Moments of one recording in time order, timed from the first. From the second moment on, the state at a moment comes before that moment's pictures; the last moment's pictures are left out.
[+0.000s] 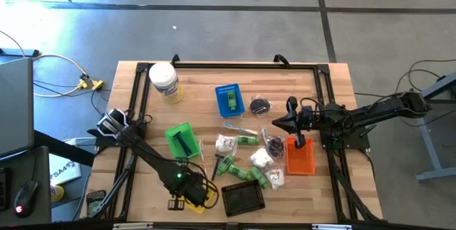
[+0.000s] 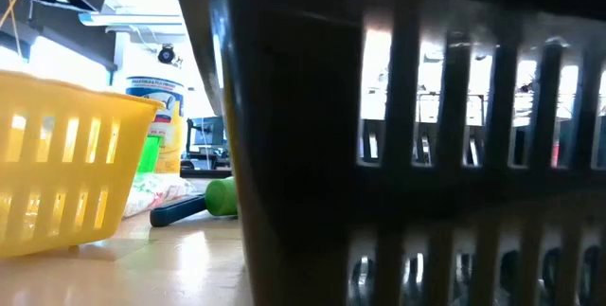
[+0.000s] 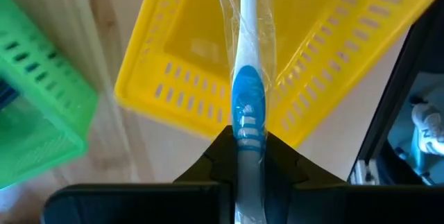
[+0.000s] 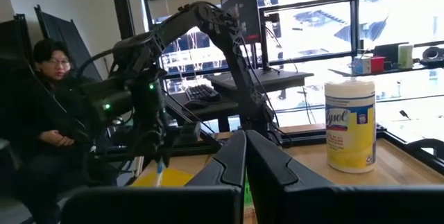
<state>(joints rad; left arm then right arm) -0.65 1.89 1.56 -1.26 0.13 -0.66 0.13 0.80 0.24 0.75 0.05 0.13</state>
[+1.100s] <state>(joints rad) -0.65 1.95 1.56 -1.11 0.20 -0.66 0.13 0.80 0.24 0.76 0.05 0.11</state>
